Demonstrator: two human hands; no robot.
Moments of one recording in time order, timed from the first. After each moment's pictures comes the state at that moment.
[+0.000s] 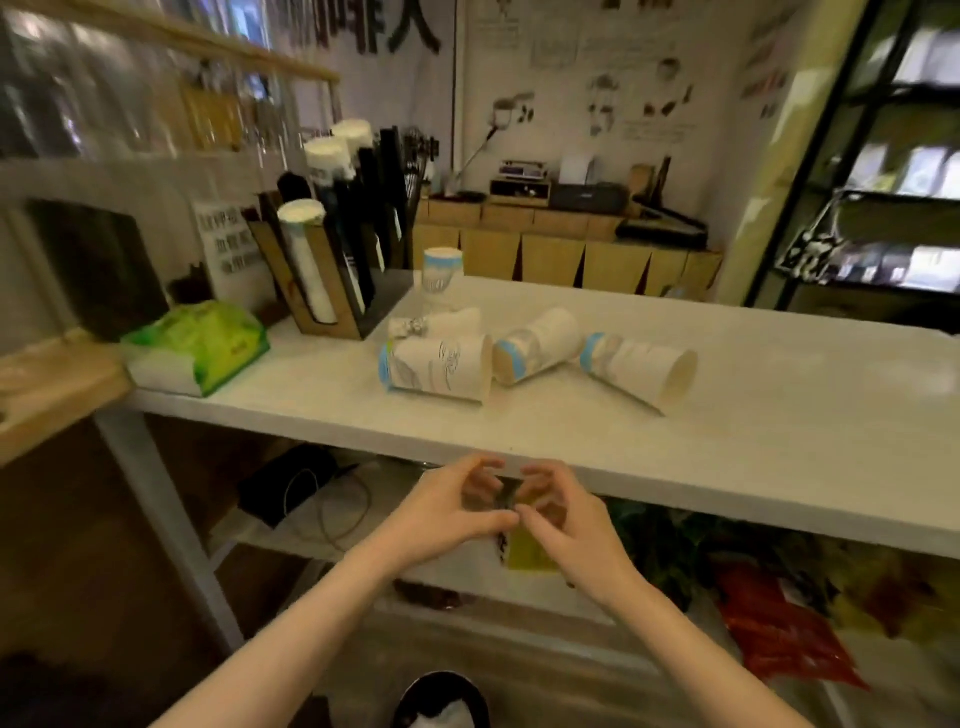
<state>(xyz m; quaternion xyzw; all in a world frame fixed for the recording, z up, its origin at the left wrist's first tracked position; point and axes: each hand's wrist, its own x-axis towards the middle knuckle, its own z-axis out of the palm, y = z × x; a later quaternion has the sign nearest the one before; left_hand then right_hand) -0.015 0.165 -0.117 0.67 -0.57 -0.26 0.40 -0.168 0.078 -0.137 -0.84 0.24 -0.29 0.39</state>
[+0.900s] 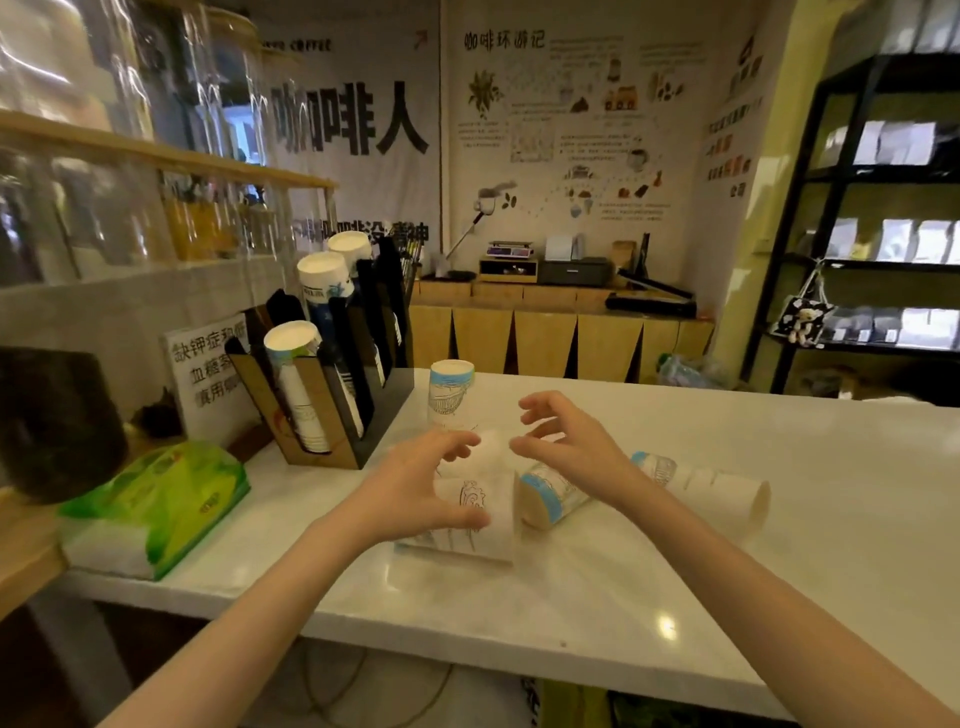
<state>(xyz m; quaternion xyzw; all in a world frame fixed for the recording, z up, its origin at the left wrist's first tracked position) 0.118 0.070 -0.019 0.71 -0.63 -0.09 0.30 -0.033 -0.068 -0.015 -0.84 0.23 -0.33 0.37</state>
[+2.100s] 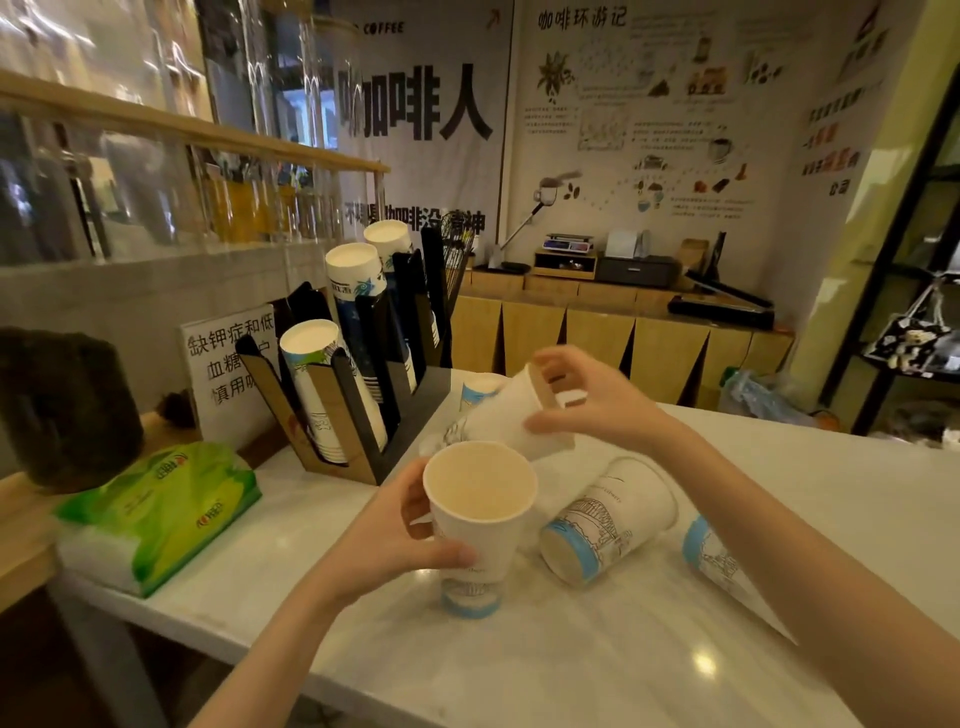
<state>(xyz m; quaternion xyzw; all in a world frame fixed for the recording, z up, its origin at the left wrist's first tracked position) 0.154 0.060 -0.053 0.61 -0.47 -0.29 0.56 0.026 -0.143 0.035 -0.90 0.15 -0.22 0.34</state>
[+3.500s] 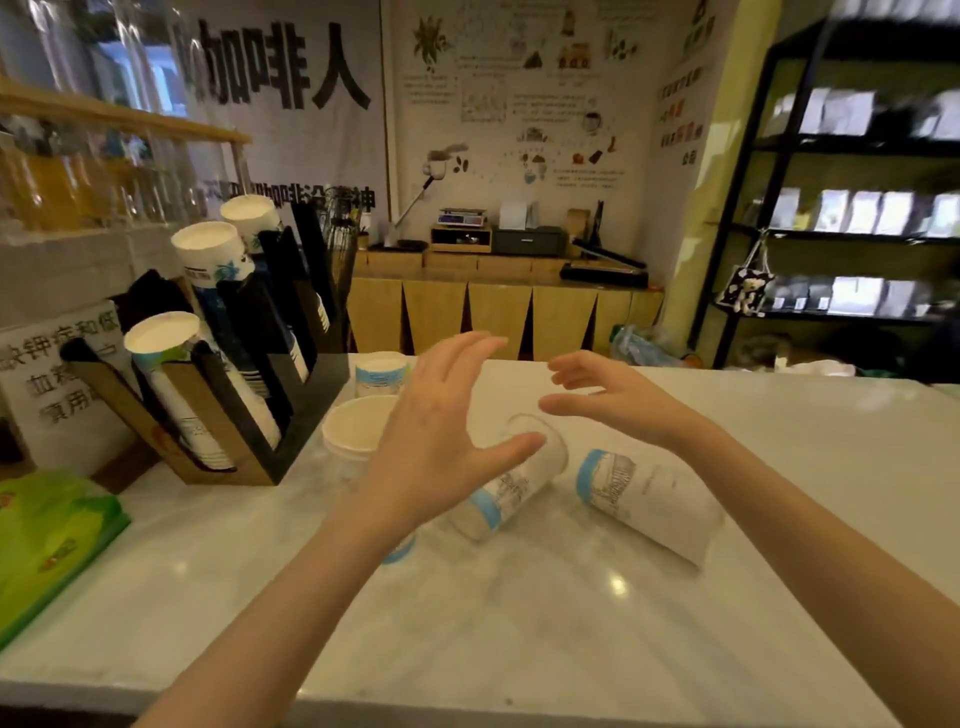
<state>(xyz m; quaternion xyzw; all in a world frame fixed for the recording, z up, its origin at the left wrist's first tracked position) 0.061 0.004 0.019 0.62 -0.65 0.10 0.42 -0.082 -0.162 0.020 -0.87 0.32 -0.23 0.31</state>
